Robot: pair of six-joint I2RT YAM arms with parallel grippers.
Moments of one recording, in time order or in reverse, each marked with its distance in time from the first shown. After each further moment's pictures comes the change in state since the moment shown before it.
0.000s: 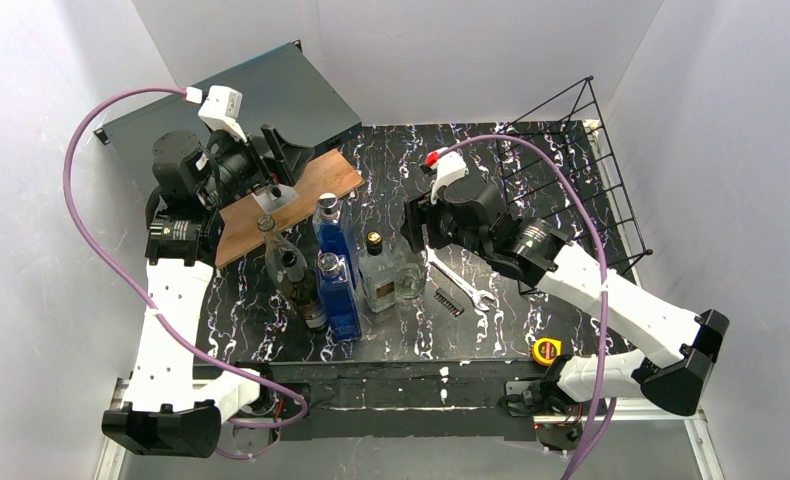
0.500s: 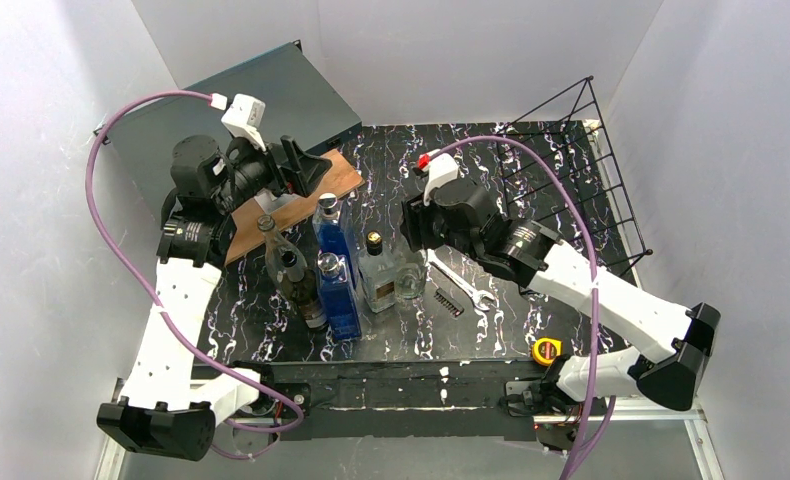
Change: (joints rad) left arm -0.079 -0.002 -0.053 0.022 0.032 0.016; right arm 0.024 0.032 0.000 0.022 0.045 -0.008
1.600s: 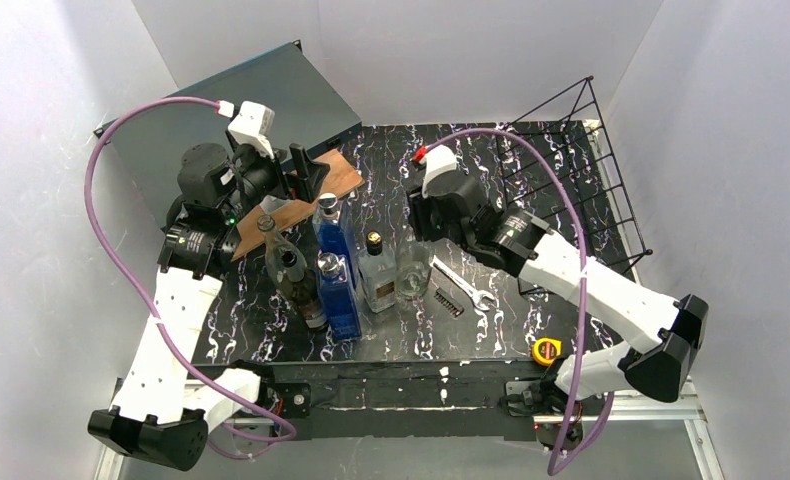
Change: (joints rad) left arm -0.093 -0.042 -0.008 -0.054 -0.216 0.110; right arm -0.013 0.061 0.045 -0.039 0.075 -0.005
